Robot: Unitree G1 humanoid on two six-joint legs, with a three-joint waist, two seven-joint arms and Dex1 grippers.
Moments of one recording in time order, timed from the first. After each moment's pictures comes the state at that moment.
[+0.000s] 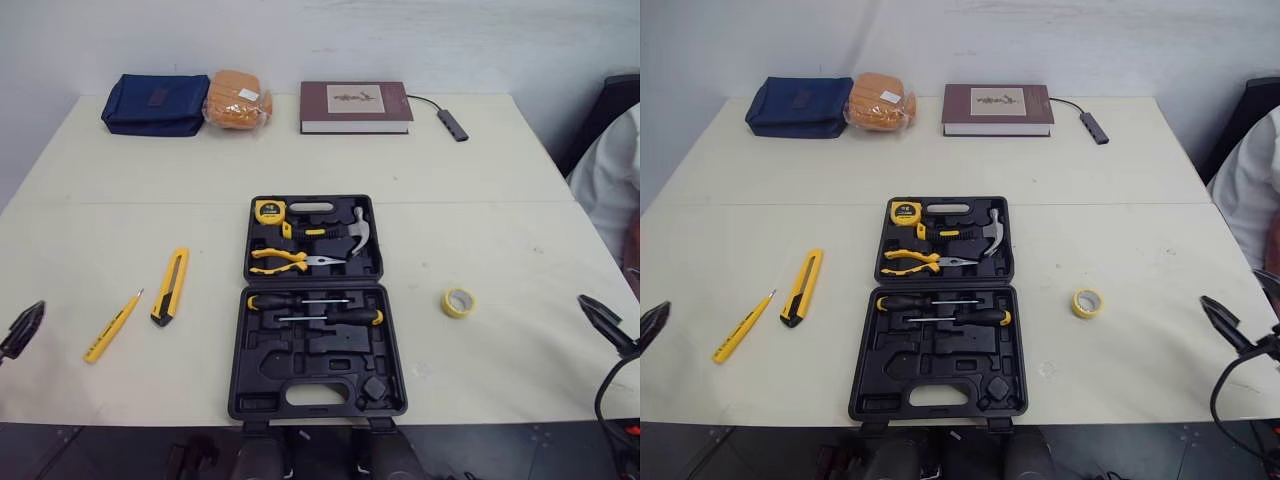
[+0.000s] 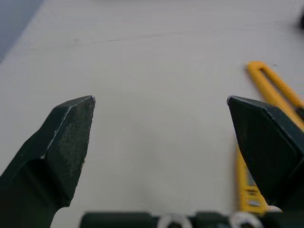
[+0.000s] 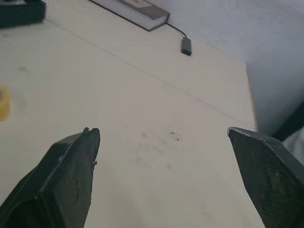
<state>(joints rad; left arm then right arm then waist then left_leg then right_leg) 0.27 0.75 0.82 0.18 -0.62 0.15 -0.84 0.03 -0.79 -0.59 0.42 0.53 -0.32 1.12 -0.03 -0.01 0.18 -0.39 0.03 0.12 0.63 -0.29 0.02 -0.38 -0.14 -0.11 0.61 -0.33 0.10</state>
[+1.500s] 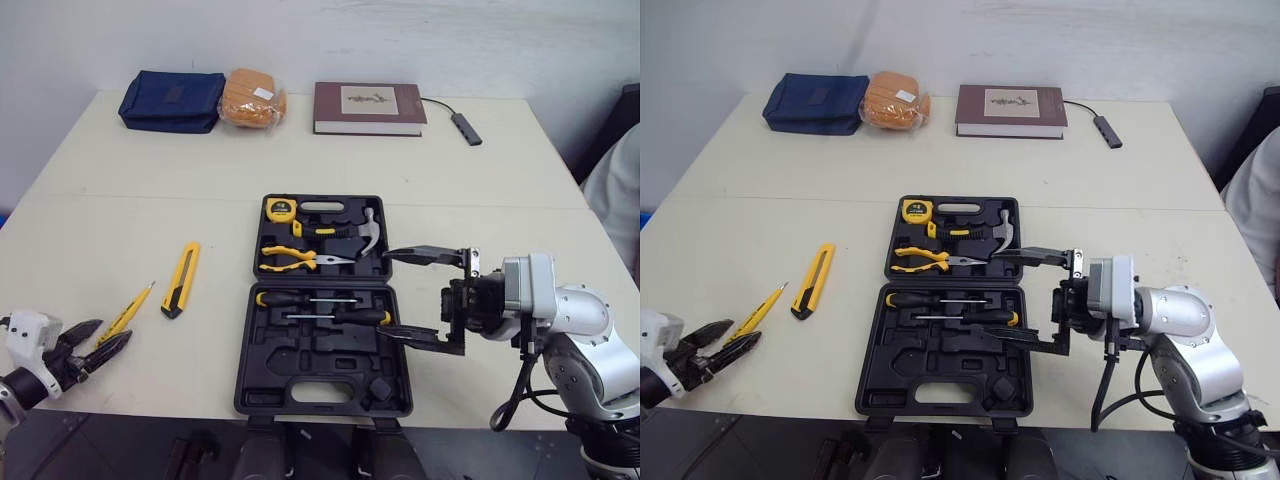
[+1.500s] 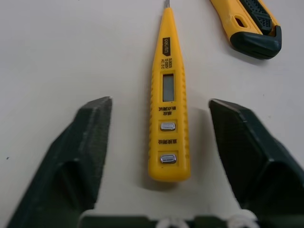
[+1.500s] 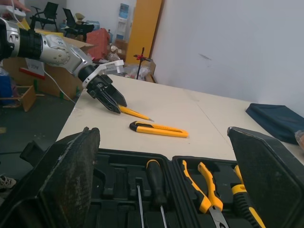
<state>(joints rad) 0.21 0.76 0.57 0.22 -0.46 0.25 -0.86 -0.19 -0.68 -0.06 -0.44 0.67 0.07 1.14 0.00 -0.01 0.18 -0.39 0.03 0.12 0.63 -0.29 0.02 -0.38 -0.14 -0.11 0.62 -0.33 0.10</state>
